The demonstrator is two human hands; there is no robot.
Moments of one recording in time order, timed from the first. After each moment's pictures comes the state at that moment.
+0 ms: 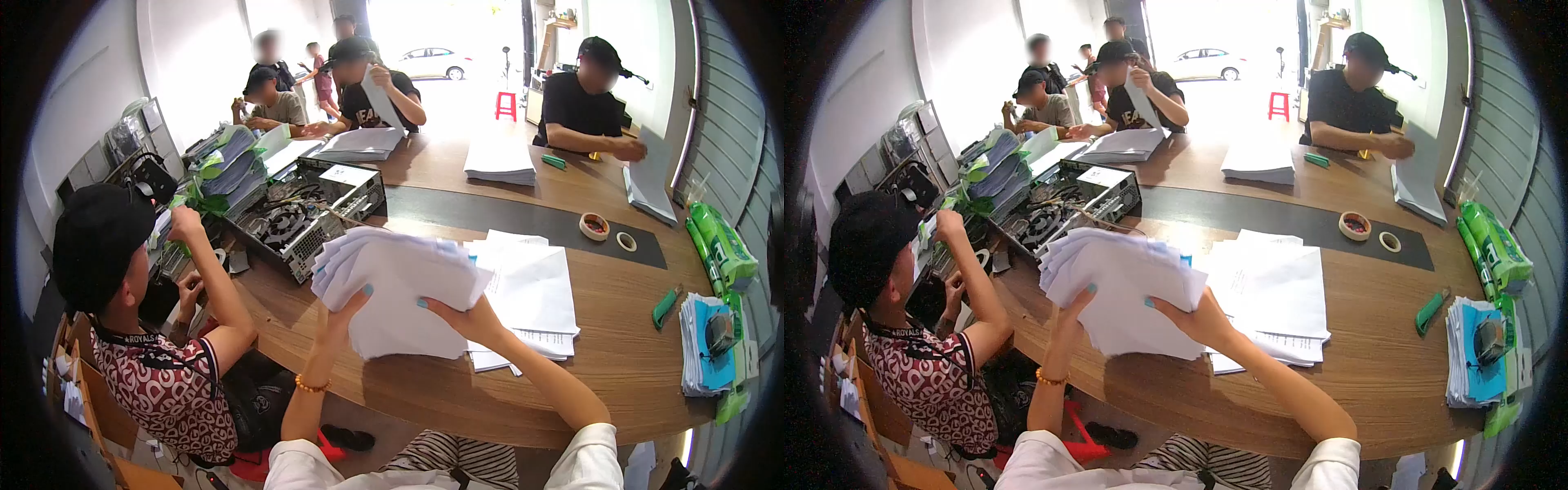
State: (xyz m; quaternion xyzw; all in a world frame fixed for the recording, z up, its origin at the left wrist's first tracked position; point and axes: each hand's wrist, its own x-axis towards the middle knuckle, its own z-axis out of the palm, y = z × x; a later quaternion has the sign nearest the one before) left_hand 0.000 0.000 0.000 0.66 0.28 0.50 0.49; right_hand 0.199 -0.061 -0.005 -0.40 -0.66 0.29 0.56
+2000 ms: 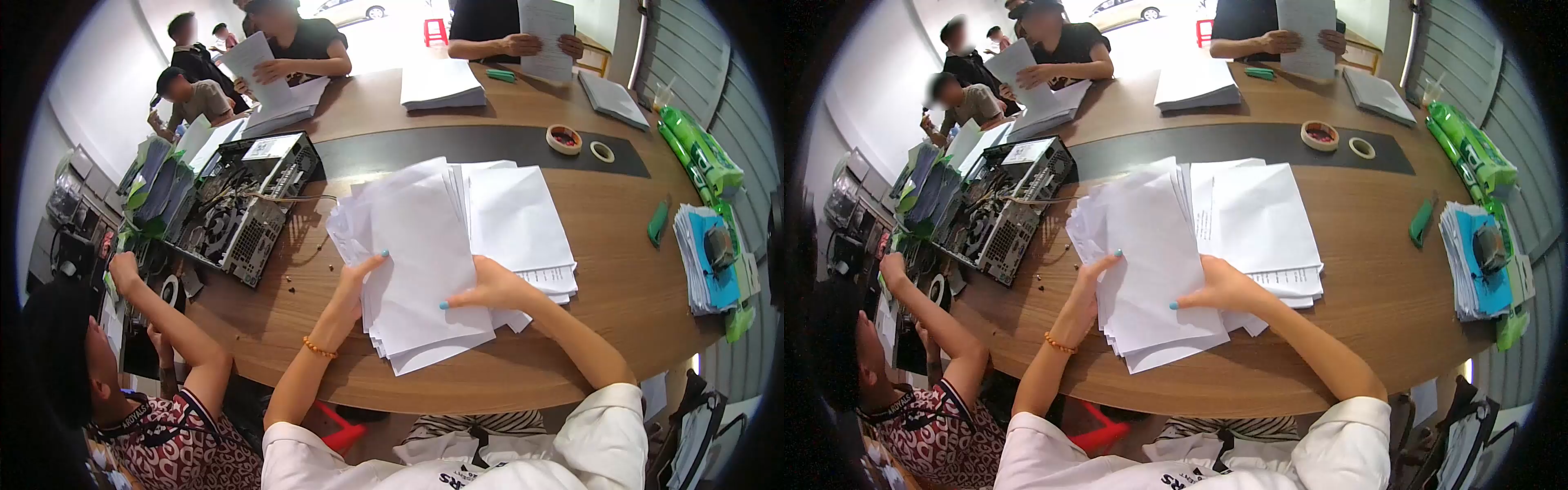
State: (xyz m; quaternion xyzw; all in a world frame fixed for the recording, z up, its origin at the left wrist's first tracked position) left_hand 0.070 0.059 -0.052 0.46 0.30 0.26 0.79; right_hand 0.251 -0.077 -0.042 -0.60 -0.57 0.41 0.38
